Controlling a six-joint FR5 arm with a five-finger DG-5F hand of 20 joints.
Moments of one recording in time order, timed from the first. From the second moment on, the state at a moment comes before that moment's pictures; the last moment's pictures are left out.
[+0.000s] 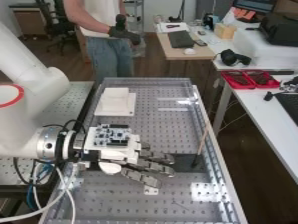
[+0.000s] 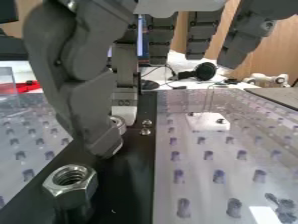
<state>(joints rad) 1.21 -2.11 -1.86 -2.51 -1.96 -0.84</state>
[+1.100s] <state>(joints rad) 1.20 -1.92 -1.93 -2.54 -2.04 -0.82</state>
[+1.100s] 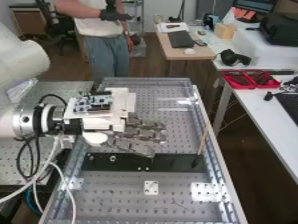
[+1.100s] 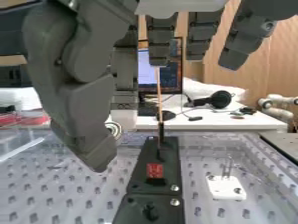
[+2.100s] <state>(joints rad) 1.69 -1.58 -2.24 -2.52 -1.51 -0.81</state>
